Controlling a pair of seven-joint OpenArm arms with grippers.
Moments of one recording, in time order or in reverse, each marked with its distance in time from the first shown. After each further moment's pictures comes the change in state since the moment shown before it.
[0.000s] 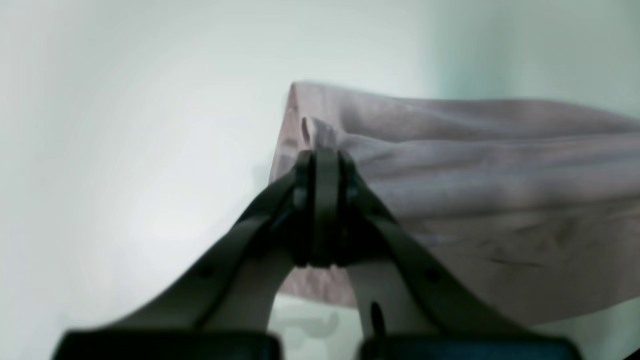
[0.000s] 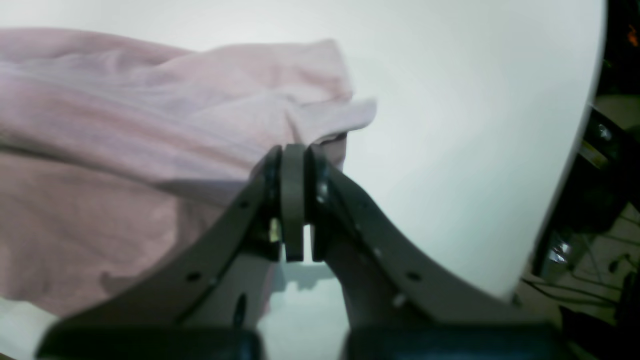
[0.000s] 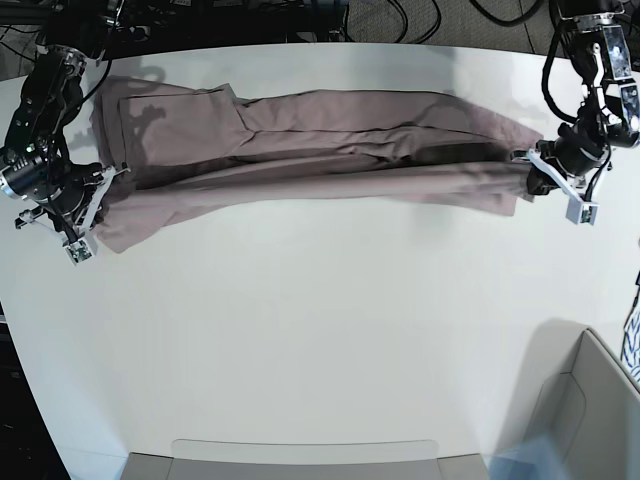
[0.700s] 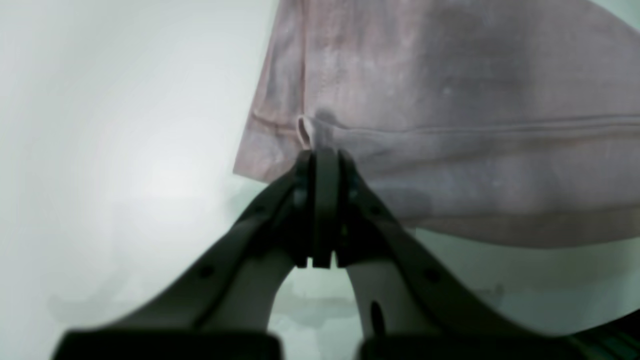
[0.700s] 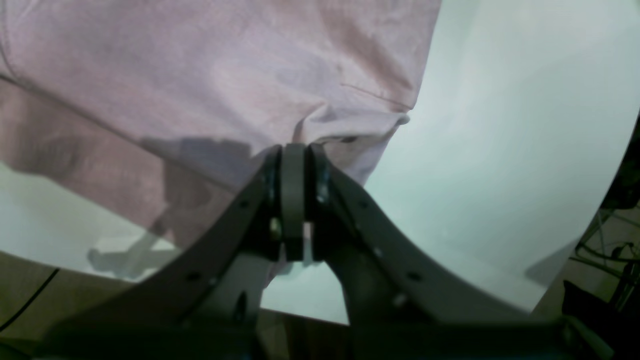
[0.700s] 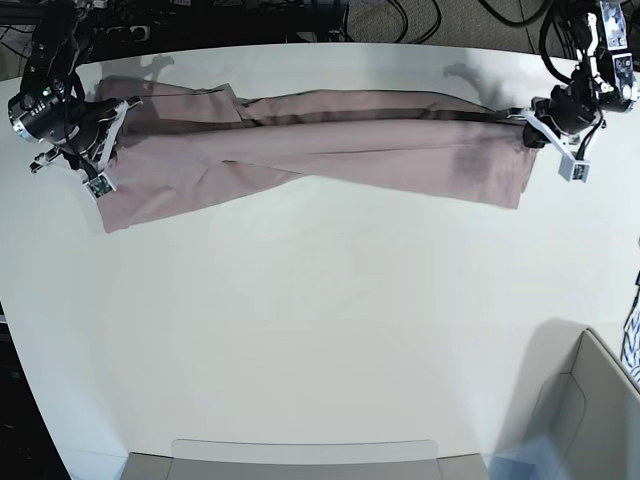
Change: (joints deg) left arm 9.3 0.9 0.0 0.0 0.4 0.3 -0.9; right arm -15.2 -0.5 0.1 6.2 0.3 0.3 -0.1
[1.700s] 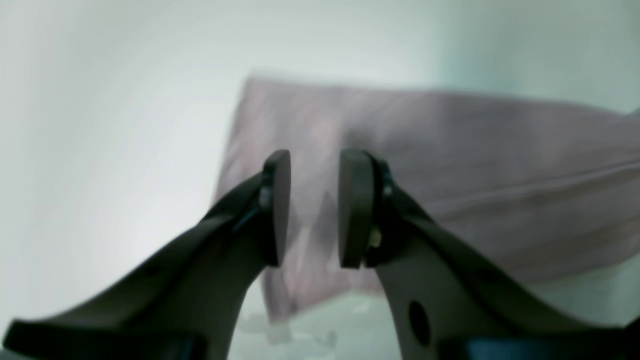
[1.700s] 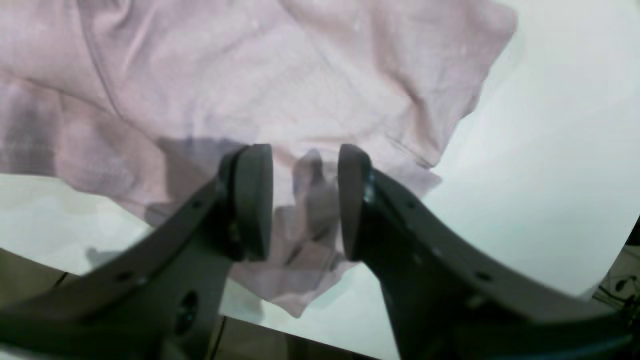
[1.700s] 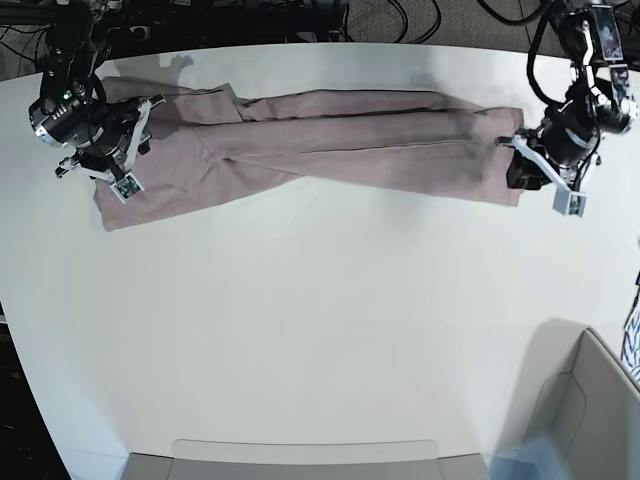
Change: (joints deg) left arm -4.4 0.9 -0.2 5.1 0.0 0.0 -0.5; right arm 1.4 -2.1 -5.7 -0.2 -0.4 0.0 0.0
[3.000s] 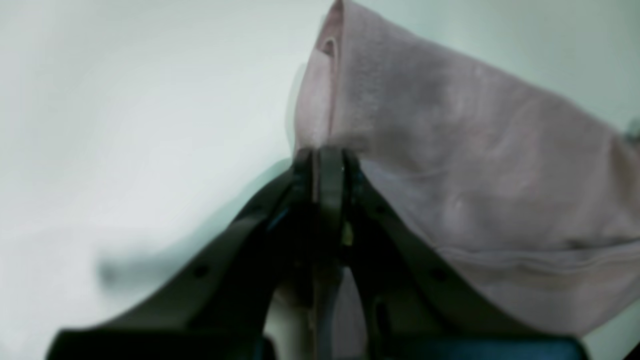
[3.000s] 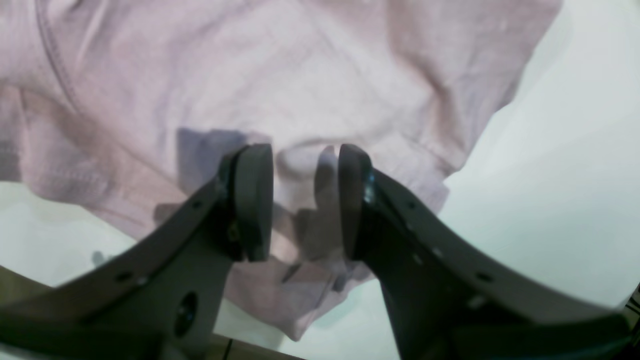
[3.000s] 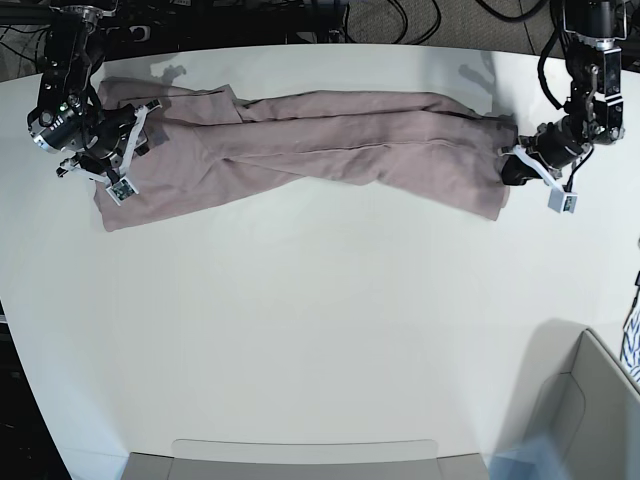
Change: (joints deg) left arm -6.5 -4.5 14.7 -31.8 -7.7 -5.1 -16.1; right arm 1.3 1.8 0.0 -7.9 0.2 0.0 4.7
